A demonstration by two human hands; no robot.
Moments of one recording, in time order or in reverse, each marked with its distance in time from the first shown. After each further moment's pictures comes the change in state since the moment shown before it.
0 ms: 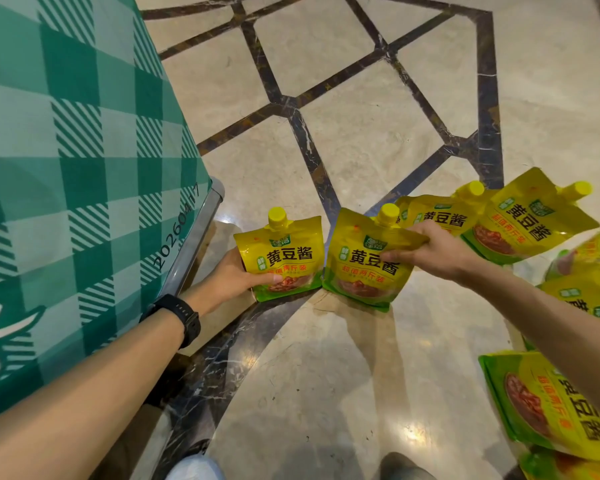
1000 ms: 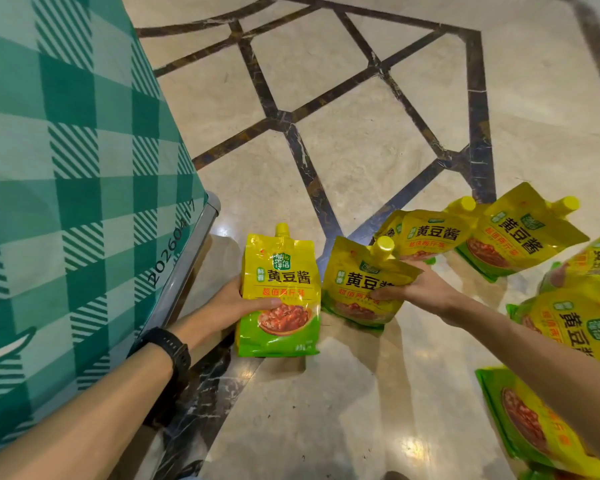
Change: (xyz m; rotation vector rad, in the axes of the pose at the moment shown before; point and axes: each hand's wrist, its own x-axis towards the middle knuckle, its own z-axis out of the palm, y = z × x) left_hand -0.011 -0.011 0.011 -0.064 -0.054 -0.122; right_hand -0.014 0.022 0.026 0.271 -0.038 0.054
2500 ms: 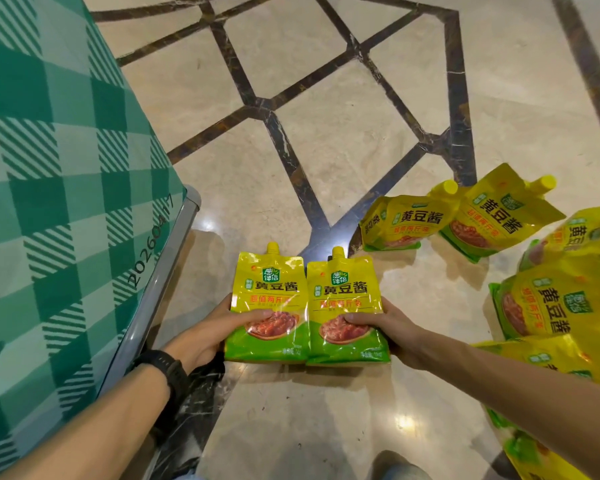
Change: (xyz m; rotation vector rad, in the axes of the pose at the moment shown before) left_hand -0.017 -0.023 0.016 -0.220 -0.120 -0.192; right_hand -0.021 0.067 0.060 0.520 0.022 0.389
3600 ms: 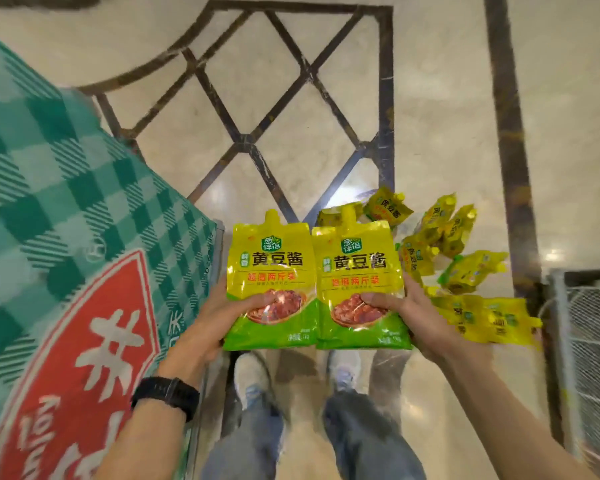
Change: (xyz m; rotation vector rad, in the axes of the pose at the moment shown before) left_hand -0.351 0.294 0.148 0.032 0.150 -0.077; right_hand -0.424 -0.218 0.024 0.175 0.123 -0.159
